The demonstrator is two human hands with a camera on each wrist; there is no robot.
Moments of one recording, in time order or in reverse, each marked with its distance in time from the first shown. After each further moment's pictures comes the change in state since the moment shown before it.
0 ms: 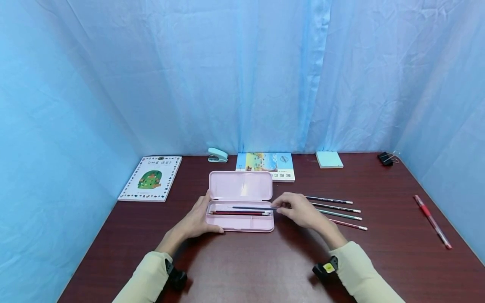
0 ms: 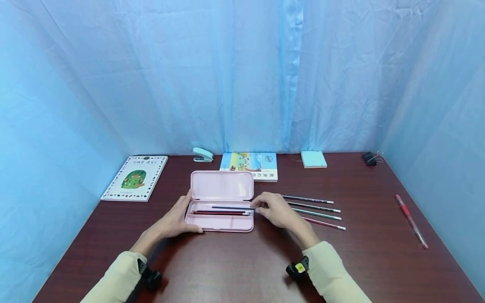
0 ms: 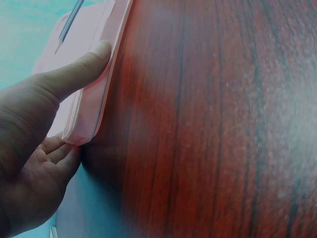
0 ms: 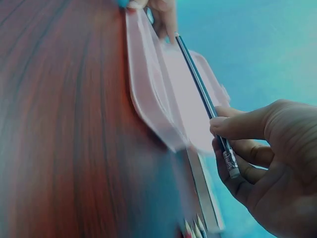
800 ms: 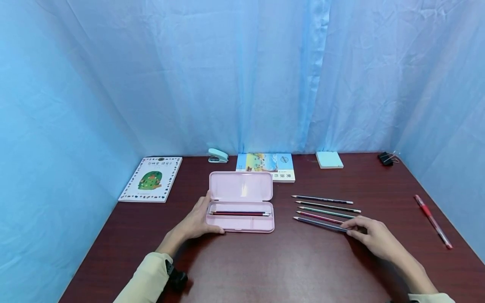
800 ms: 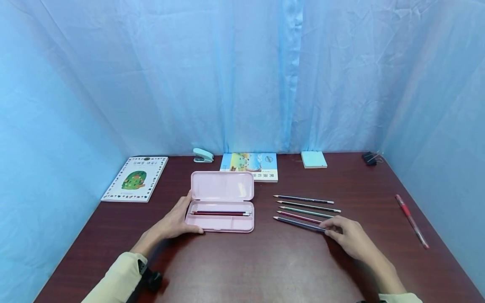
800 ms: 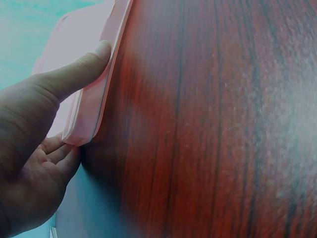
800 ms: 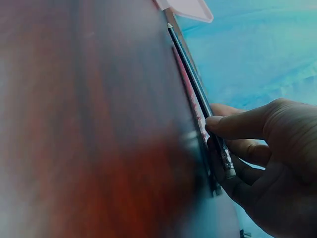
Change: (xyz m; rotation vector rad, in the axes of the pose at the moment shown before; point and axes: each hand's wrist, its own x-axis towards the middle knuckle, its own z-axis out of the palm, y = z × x) left_hand -0.001 0.001 0.000 -0.017 0.005 -0.013; right_hand -0.140 0.071 -0.072 -0.168 0.088 0.290
